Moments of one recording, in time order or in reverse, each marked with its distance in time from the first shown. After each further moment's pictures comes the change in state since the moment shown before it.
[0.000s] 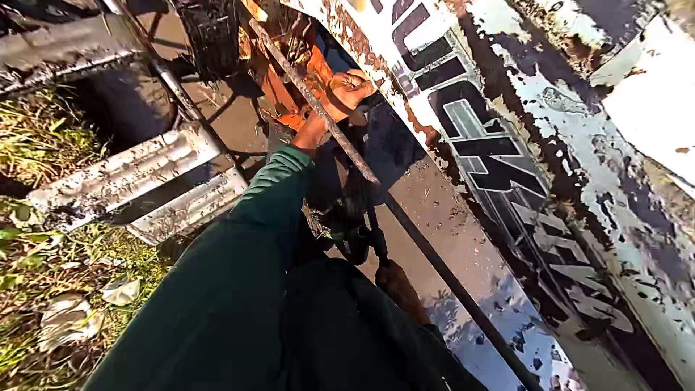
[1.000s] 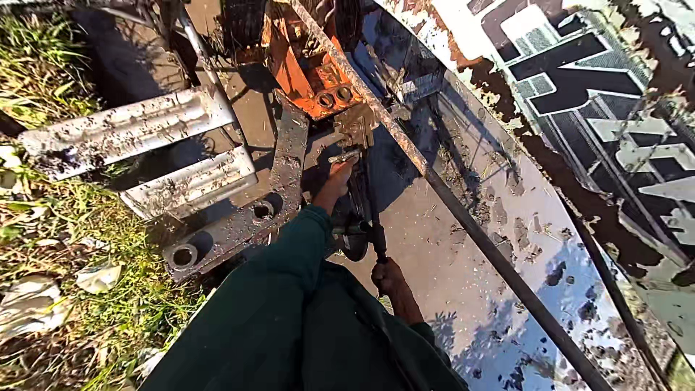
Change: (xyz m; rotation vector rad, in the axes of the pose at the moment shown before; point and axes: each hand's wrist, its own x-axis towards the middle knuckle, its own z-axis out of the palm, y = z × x) left_hand -0.129 -0.064 0.077 -0.426 0.229 -0.946; right_hand 0.046 0.013 0.012 0.000 0.062 -0.022
